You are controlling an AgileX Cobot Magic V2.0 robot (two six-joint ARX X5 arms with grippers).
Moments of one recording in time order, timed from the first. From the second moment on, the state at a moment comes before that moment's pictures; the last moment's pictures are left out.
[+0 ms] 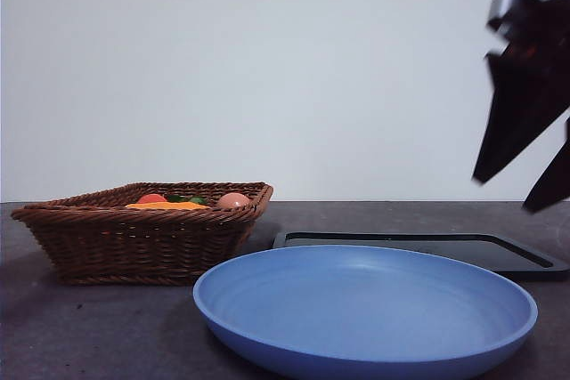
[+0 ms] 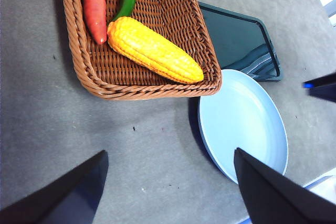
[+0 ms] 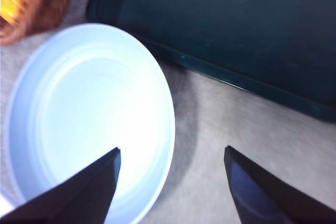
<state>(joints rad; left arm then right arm) 0.08 0.54 0.65 -0.87 0.65 -0.13 0.22 1.25 0.77 -0.61 -0.48 0.05</state>
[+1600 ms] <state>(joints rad) -0.14 0.97 0.84 -0.67 0.41 -0.35 0.25 1.28 0.87 -0.66 -0.45 0.04</state>
